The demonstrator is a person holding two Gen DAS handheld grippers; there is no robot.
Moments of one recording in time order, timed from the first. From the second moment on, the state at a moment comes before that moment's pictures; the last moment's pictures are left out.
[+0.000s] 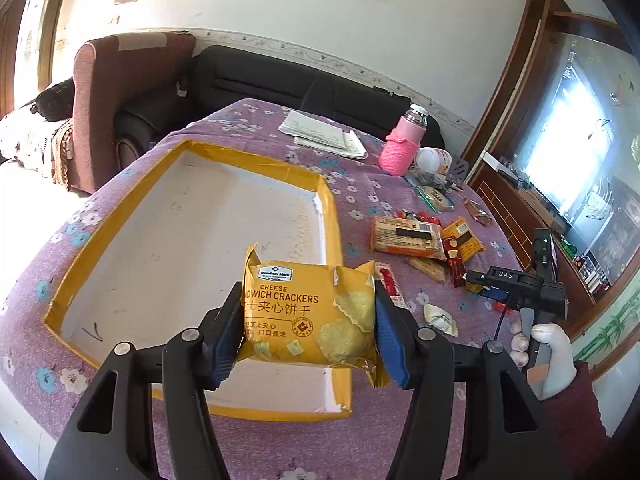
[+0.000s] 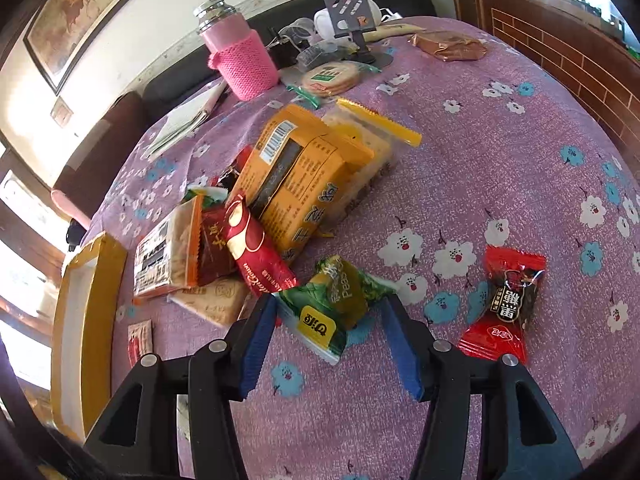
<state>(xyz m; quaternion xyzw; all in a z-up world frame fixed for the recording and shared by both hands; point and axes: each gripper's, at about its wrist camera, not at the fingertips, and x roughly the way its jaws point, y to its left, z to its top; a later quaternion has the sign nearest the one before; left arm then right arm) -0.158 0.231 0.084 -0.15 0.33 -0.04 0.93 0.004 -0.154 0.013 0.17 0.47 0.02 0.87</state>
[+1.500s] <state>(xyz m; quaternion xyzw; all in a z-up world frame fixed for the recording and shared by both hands) -0.119 0.323 0.039 -0.14 0.41 0.08 0.89 -0.090 0.170 0.028 0.00 0.49 0.39 0.78</state>
